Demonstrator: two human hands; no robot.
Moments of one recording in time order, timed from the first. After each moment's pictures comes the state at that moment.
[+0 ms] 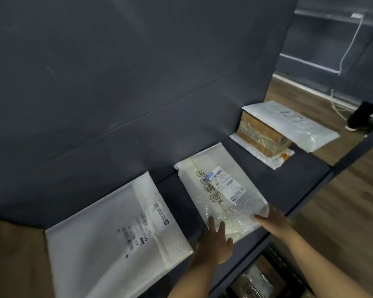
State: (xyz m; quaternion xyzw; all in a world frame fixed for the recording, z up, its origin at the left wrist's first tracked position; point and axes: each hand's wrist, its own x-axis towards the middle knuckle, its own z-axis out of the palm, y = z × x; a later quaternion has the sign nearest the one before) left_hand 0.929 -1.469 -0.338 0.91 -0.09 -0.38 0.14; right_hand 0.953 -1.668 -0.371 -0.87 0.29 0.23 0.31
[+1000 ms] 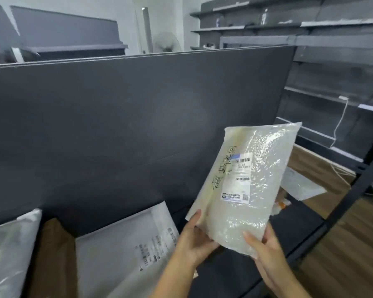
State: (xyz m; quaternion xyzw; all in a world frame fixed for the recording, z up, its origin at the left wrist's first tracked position) left_hand 0.919 -1.416 -0.185 0.17 0.23 -0.30 0.91; right_hand 0.868 -1.577 -0.182 -0.56 0.06 -0.02 0.82
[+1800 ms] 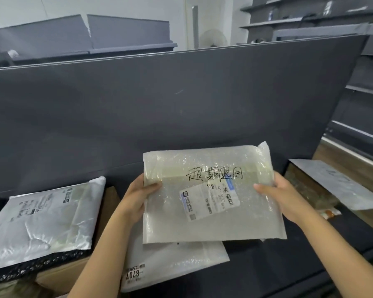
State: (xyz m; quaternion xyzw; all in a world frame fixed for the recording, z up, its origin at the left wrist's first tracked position) left_hand 0.889 -1.216 -0.119 0.63 0.09 0.02 0.77; right_hand 0.946 -1.555 -0.117 -0.70 -0.02 0.11 0.70
